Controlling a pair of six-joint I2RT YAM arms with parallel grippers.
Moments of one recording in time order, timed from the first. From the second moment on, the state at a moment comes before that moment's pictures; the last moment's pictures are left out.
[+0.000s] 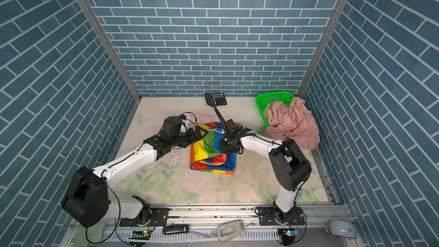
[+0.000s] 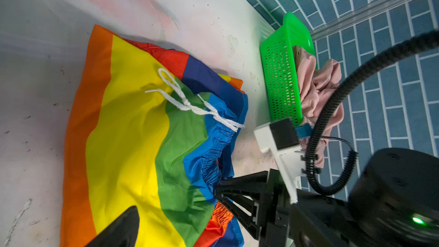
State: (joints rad) left arm -0.50 1.38 0.87 -0.13 0.30 -0.85; right arm 0.71 1.75 1.15 -0.52 -0.20 0.46
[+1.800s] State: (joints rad) left arm -0.41 1.97 1.26 -0.10 0.35 -0.82; right arm 0.67 1.65 1.11 -0.56 -0.19 0.42
